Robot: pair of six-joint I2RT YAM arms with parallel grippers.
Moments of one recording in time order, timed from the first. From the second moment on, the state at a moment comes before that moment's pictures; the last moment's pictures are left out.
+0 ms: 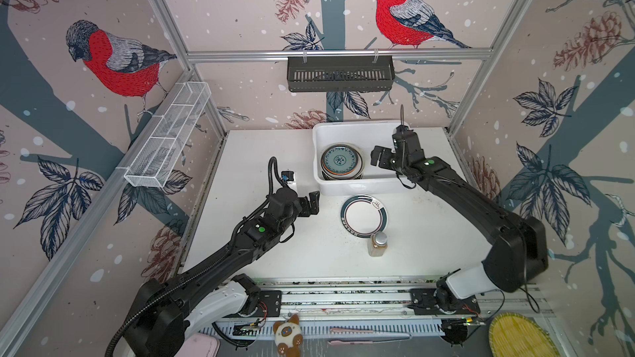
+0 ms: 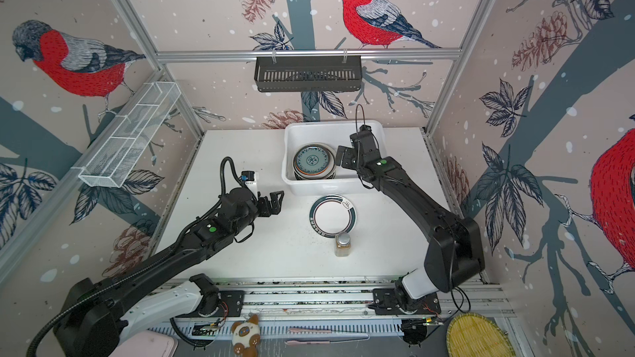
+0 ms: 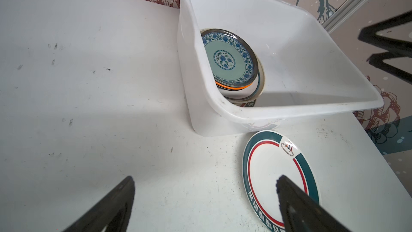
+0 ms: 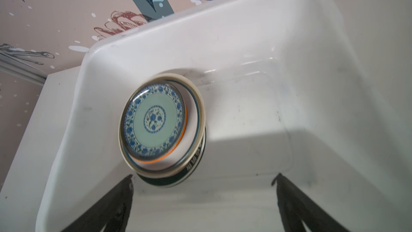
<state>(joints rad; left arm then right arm) -0.64 1.02 0.58 -0.05 -0.18 -0.52 0.43 1.42 1.18 -0.44 0.08 0.50</state>
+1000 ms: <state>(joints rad) -0.64 1.03 0.55 0.06 -0.08 -0.55 0.33 0.82 0.30 -0.14 -0.39 0.82</state>
